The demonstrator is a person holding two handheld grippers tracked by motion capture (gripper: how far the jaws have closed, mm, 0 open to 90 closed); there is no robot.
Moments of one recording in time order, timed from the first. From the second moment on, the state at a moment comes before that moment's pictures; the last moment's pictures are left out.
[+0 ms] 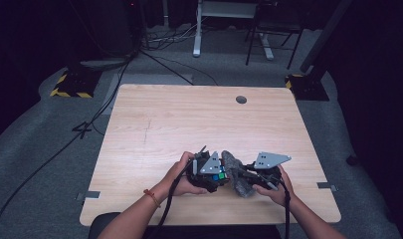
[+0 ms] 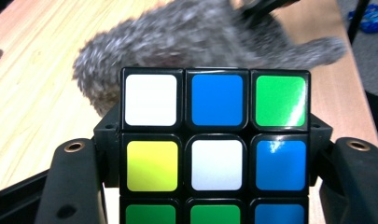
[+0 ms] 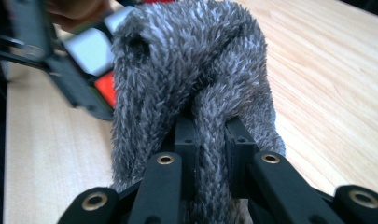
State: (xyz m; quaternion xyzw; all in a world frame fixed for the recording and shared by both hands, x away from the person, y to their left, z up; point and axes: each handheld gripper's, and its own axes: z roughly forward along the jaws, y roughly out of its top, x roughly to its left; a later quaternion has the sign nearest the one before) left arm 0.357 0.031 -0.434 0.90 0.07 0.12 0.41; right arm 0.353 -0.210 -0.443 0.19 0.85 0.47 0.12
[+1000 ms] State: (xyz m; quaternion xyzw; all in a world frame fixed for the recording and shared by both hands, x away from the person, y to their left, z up) left arm 0.352 0.022 -0.440 0.91 0.06 0.12 0.39; right arm 0.338 -0.203 -0.427 0.15 0.84 0.51 0.11
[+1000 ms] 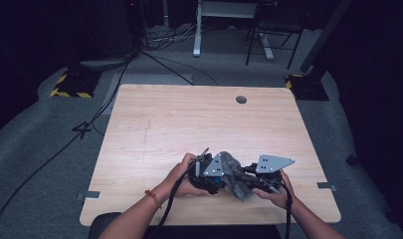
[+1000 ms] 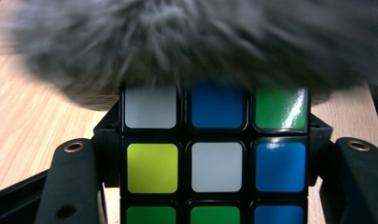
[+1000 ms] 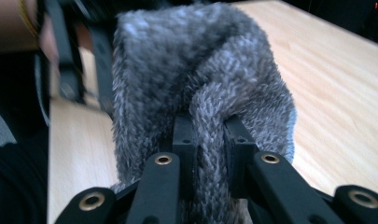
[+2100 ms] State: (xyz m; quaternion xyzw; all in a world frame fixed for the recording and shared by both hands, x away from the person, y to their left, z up) left arm 0.352 0.020 -0.439 0.91 0.05 0.14 0.38; right arm 0.352 -0.204 -0.435 0.19 0.85 0.48 0.12
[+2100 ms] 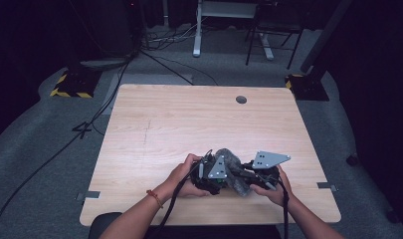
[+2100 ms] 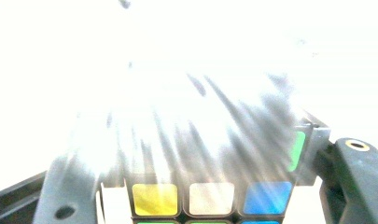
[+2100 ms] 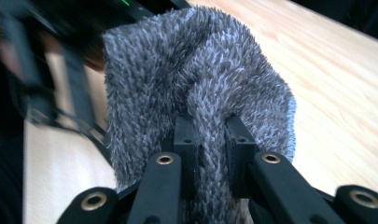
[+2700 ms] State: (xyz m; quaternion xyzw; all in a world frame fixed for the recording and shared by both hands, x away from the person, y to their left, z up) left arm 0.352 0.030 -0.433 0.90 0.05 0.14 0.41; right arm 0.365 -0.220 -0.456 0.22 0.82 0.53 0.03
